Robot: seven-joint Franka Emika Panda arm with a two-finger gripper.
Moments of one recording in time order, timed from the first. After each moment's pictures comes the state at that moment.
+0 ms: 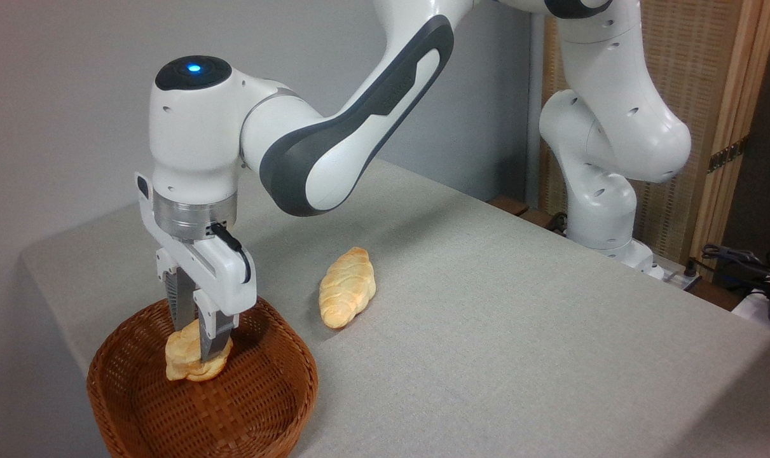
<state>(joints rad) -0.08 0.28 -0.09 -1.77 -0.23 2.28 0.66</state>
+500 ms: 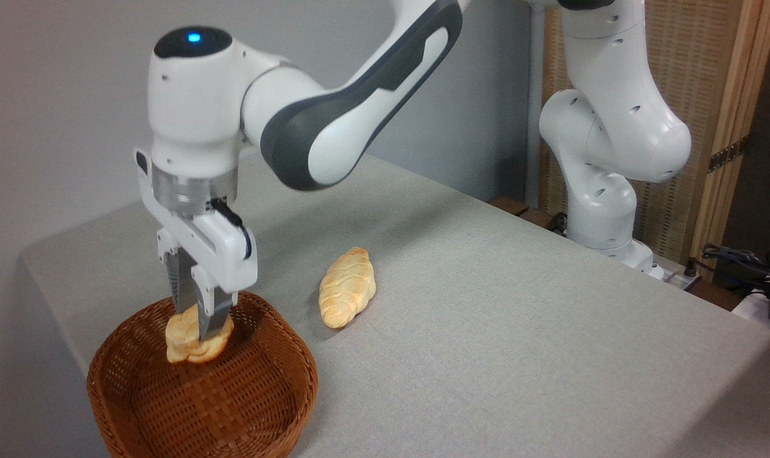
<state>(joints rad) -0.08 0.22 -0.09 -1.76 -0.23 2.21 0.66</state>
